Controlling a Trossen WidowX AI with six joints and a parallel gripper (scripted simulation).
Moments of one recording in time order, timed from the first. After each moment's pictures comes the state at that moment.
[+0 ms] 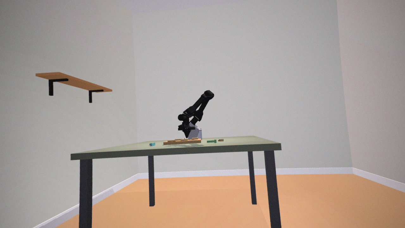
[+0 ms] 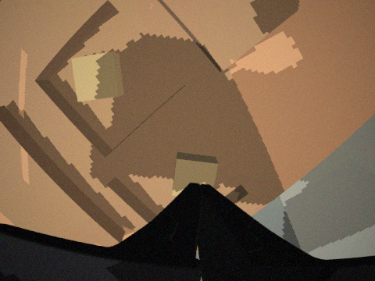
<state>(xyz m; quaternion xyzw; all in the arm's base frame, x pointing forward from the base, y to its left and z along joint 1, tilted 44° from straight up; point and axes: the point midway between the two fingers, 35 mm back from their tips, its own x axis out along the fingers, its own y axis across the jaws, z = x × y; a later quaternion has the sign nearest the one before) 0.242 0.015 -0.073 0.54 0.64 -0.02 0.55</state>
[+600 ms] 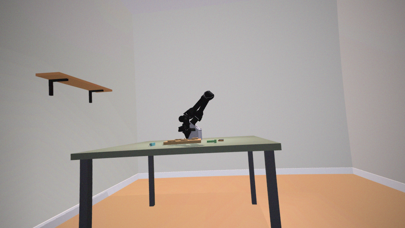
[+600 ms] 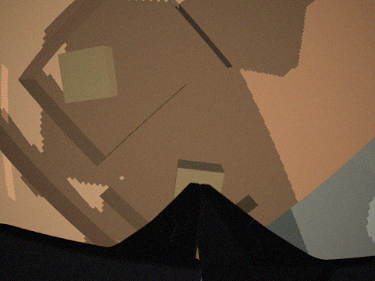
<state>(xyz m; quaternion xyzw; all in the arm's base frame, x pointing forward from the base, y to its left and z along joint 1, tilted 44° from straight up) 0.244 0.025 -0.082 0.54 0.64 -0.02 0.55</state>
